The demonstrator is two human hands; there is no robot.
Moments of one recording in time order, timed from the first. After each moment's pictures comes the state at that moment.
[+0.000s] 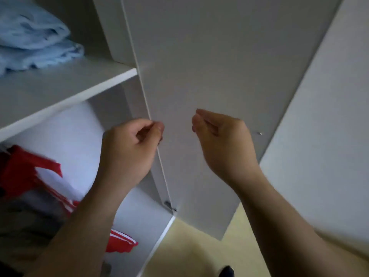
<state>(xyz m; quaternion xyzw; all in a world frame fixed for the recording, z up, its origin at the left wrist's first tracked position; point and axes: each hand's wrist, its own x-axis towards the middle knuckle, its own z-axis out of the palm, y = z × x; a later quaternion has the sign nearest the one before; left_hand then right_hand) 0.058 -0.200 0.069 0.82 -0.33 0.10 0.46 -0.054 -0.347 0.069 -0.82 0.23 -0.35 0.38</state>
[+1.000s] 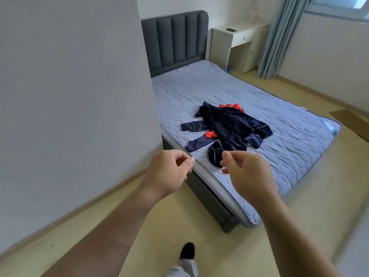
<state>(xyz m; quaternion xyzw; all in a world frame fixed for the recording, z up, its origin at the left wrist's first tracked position) -0.810 -0.530 -0.042 0.50 -0.73 -0.40 0.25 -1.001 -0.452 -0.038 -0.50 0.76 -0.38 0.18</state>
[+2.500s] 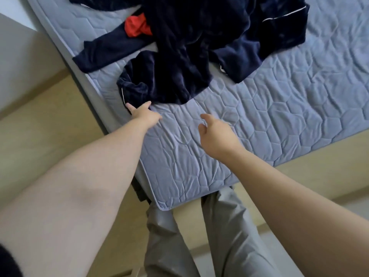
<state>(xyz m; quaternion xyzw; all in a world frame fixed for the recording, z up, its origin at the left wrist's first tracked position) -1.376 -0.882 -0.628 0.82 -0.36 -0.43 -0.13 -1.596 -0.797 -0.538 -0.49 0.69 0.01 0.53</state>
